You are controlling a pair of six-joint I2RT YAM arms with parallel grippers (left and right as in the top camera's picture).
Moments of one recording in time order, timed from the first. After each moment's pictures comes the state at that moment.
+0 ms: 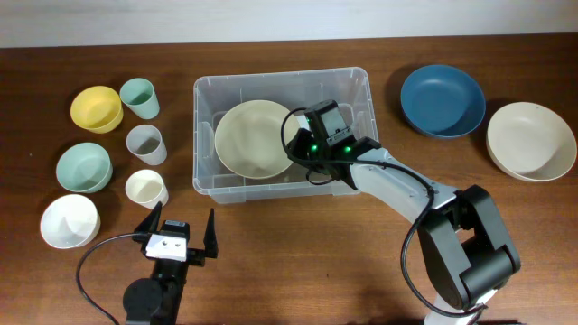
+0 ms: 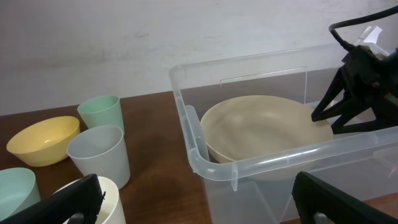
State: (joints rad) left arm -0.08 0.01 0.01 -0.07 0.06 0.08; right arm 0.49 1.89 1.21 -0.22 -0.19 0.90
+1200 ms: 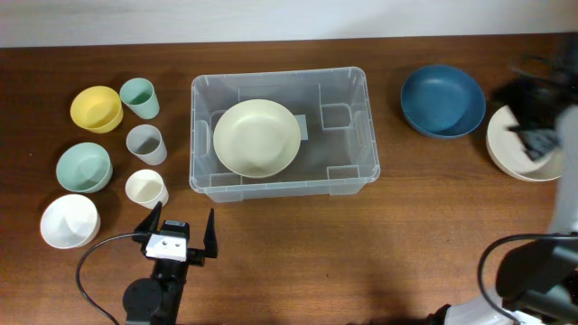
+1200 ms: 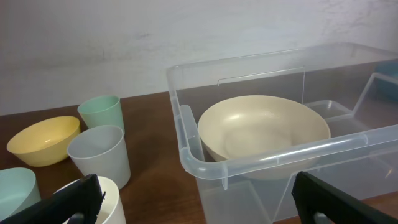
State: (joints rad) left arm -0.08 0.01 0.01 -0.07 0.06 0.08; right arm -0.45 1.77 1.78 -1.21 -0.04 0.74
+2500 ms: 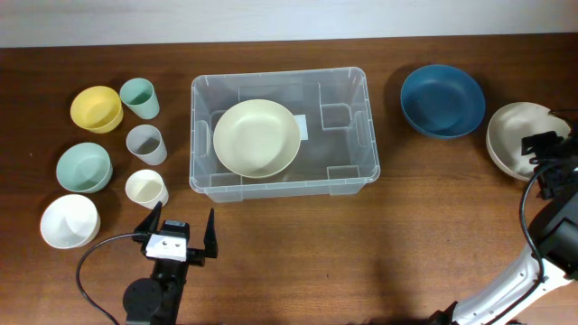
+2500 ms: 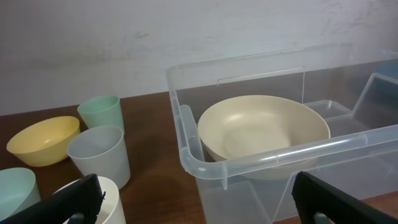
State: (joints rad) left arm -0.08 0.01 0.01 -0.07 0.06 0.08; right arm -0.69 2.18 1.71 -0.96 -0.01 0.74
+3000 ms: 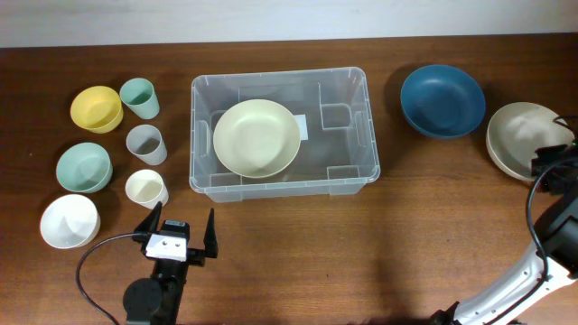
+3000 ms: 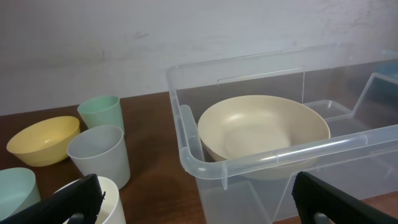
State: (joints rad) left arm -0.08 0.01 0.01 -0.07 0.06 0.08; right arm -0.75 2.22 1.71 -0.94 0.02 0.73
